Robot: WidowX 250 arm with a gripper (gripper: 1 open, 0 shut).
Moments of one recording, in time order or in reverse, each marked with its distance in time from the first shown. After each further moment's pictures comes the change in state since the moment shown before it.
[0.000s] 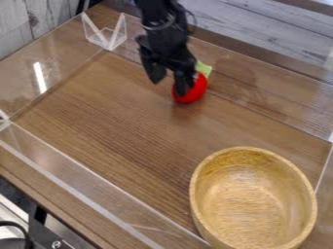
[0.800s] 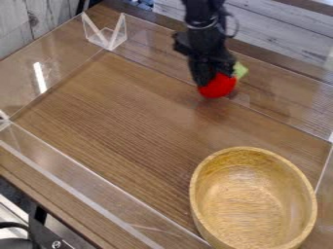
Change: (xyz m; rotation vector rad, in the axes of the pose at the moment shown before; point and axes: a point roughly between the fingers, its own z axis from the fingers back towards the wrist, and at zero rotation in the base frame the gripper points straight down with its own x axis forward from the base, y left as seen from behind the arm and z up) arm 0.044 -0.035 -0.008 0.049 -0.028 -0.018
